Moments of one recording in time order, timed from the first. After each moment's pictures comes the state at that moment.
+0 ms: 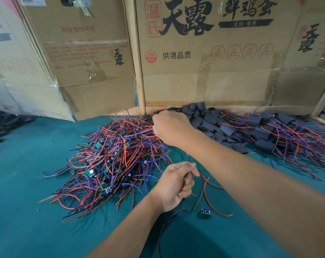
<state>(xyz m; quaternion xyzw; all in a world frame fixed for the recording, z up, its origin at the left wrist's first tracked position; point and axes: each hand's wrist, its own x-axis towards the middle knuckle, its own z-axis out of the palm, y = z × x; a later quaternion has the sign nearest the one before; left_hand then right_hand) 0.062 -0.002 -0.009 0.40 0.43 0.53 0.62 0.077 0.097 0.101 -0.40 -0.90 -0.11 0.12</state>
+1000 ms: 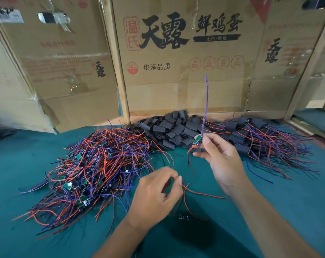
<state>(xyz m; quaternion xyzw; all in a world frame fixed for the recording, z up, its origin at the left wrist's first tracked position) 0.073 -0.031 0.008 0.71 0.46 0.53 -0.04 0.240 0.058 0.037 -0.25 -0.56 0.51 0.60</state>
